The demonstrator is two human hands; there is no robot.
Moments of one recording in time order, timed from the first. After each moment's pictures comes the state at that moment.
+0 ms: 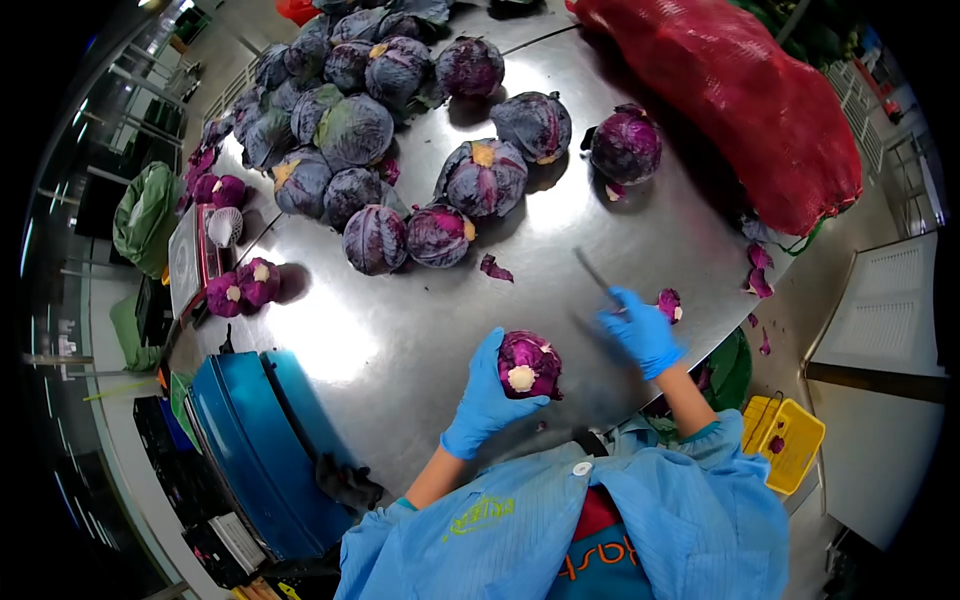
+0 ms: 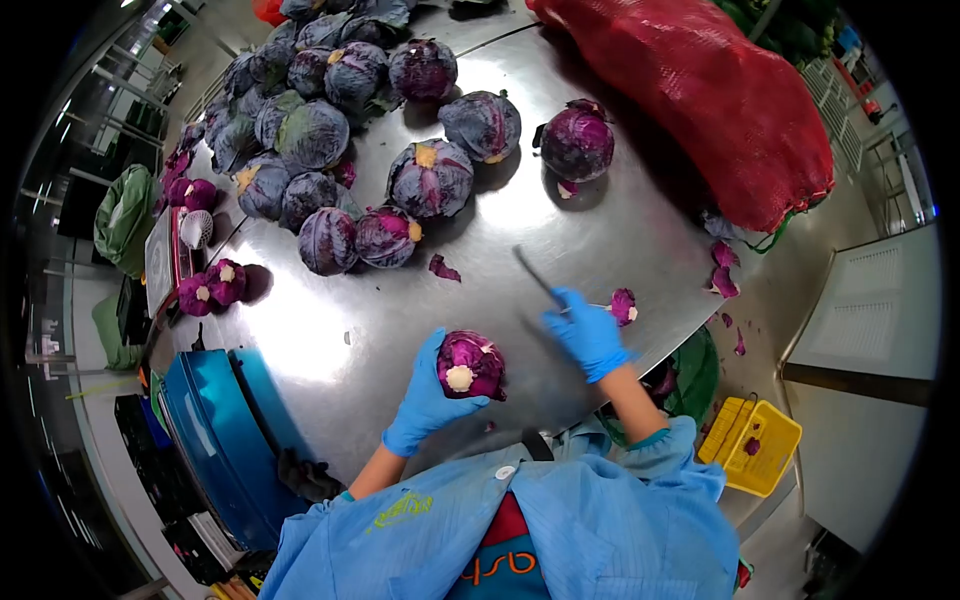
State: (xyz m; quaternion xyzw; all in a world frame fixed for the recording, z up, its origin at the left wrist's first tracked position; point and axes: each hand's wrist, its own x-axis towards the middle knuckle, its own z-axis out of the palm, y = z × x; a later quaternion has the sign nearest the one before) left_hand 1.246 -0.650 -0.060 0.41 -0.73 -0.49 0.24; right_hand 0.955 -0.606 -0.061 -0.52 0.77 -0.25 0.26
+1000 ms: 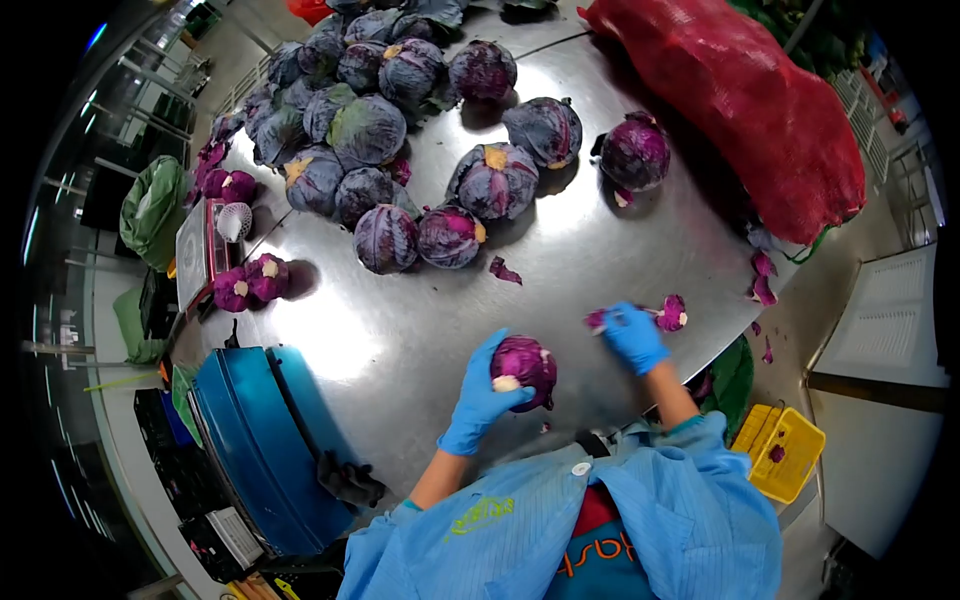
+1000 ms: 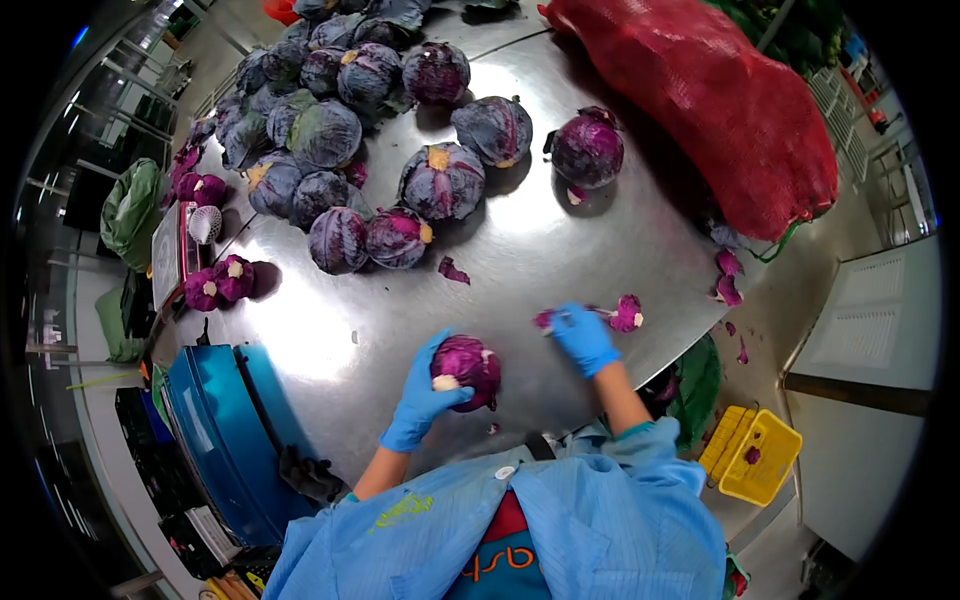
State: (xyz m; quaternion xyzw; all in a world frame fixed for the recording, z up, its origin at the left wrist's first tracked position) left_hand 1.257 -0.659 -0.062 0.42 -0.62 -0.60 0.28; right_hand 0.956 -0.603 -0.135 -0.46 0.71 -0.39 0.35
